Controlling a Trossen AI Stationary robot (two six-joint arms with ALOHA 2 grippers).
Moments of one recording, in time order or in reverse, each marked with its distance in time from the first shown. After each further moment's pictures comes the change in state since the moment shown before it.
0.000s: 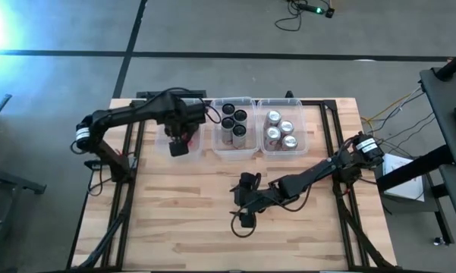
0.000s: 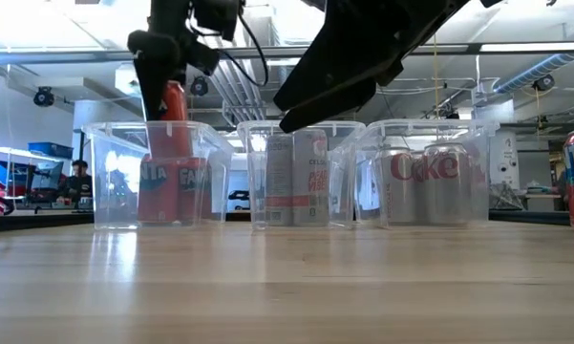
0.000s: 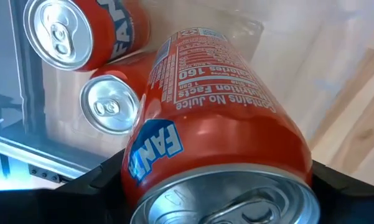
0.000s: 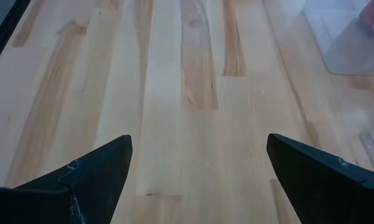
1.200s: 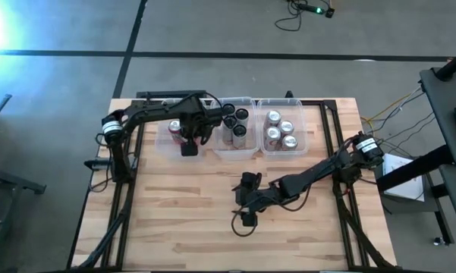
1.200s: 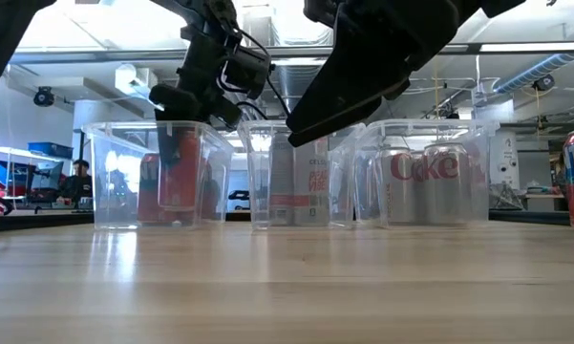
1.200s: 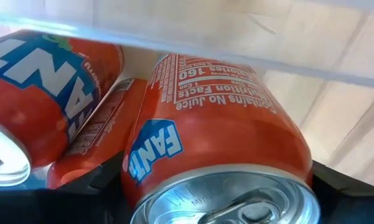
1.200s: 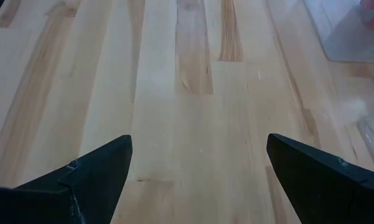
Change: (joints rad) left arm 0.063 0.267 -0.001 0.088 0.023 0.184; right arm -0.006 0.000 -0.032 0.000 0.000 -0.008
